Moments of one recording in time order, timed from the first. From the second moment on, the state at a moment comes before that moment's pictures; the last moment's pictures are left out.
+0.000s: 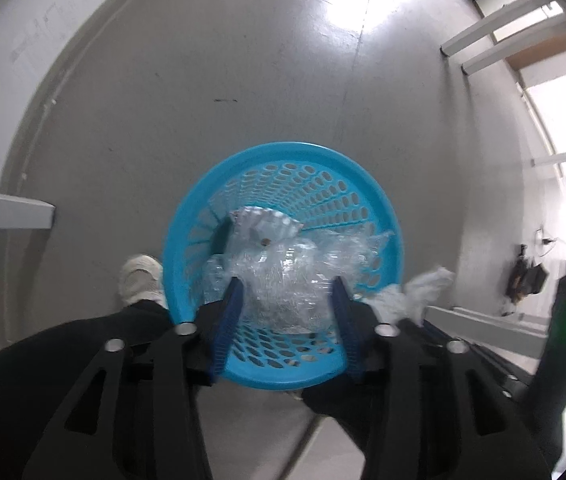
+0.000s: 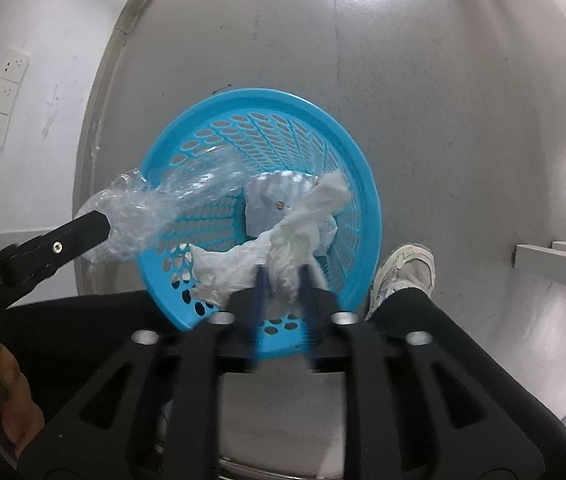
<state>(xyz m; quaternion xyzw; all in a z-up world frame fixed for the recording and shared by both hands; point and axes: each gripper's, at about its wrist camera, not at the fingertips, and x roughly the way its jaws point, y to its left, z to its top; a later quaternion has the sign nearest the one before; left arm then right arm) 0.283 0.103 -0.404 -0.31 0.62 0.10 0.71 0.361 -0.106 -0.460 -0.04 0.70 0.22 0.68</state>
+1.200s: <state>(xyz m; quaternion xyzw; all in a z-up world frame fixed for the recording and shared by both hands) 0.163 0.069 -0.268 -0.21 0.55 0.05 0.81 0.224 -0.163 -0.293 -0.06 0.56 0.28 0.78</state>
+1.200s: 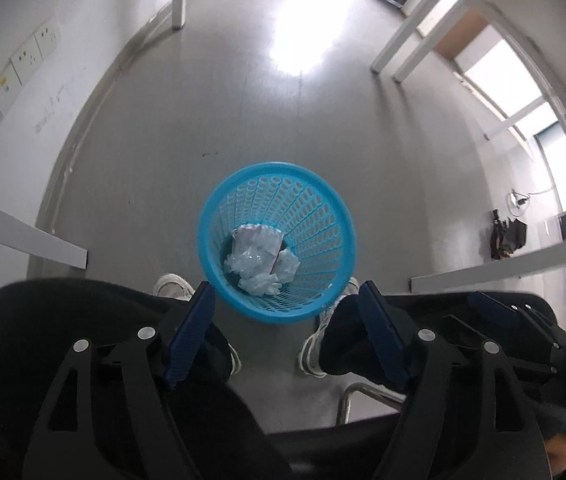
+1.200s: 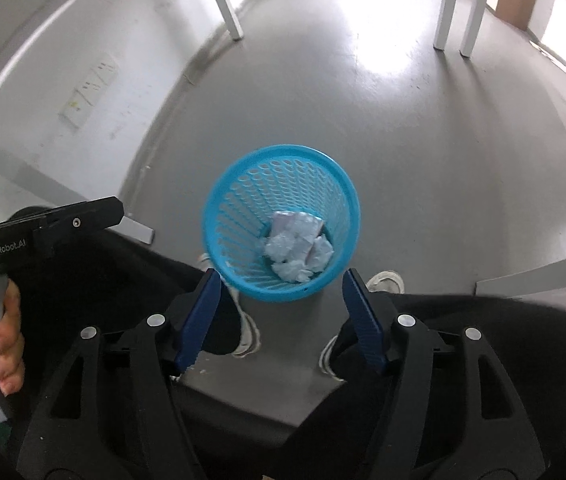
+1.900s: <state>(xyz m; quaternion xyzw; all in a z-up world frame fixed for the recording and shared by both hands) 0.045 0.038 -0.097 -0.10 0.30 0.04 0.95 0.120 -0.241 -0.106 -0.02 0.32 0.35 0.88</state>
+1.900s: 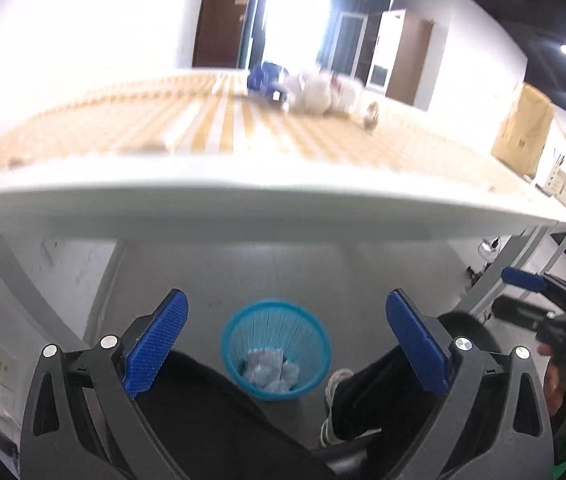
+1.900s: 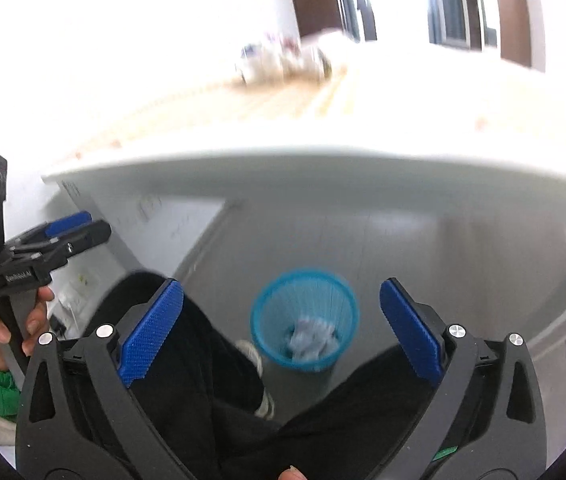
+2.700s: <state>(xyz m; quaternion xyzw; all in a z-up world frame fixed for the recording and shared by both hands) 0.133 0.072 0.017 -0.13 0.24 0.02 0.96 0.219 -0.203 -0.005 -0.01 0.27 0.36 0.90</state>
